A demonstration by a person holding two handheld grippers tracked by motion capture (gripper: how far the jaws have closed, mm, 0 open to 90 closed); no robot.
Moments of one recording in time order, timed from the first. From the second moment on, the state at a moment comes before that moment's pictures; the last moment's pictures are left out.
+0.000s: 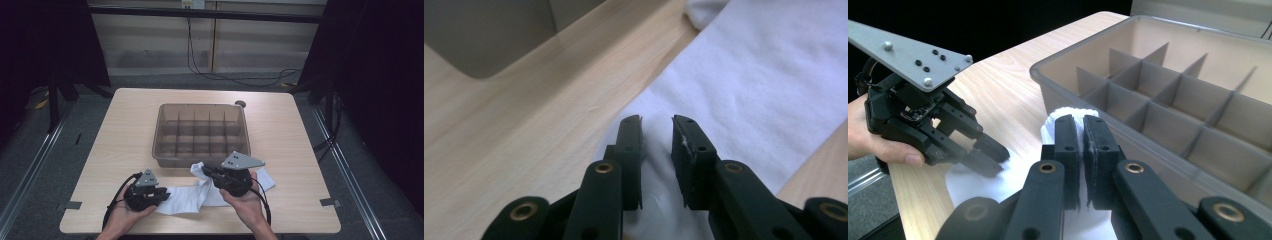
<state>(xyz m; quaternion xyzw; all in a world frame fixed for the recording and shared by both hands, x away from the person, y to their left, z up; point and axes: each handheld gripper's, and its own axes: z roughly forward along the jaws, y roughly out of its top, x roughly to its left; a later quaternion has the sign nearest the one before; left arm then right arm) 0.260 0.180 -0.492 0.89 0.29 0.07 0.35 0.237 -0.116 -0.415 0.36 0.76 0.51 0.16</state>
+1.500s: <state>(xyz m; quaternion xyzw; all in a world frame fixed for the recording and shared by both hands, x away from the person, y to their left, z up) 0.282 0.202 -0.494 0.86 0.35 0.09 0.35 0.251 -0.077 -0.499 0.33 0.85 0.40 0.07</state>
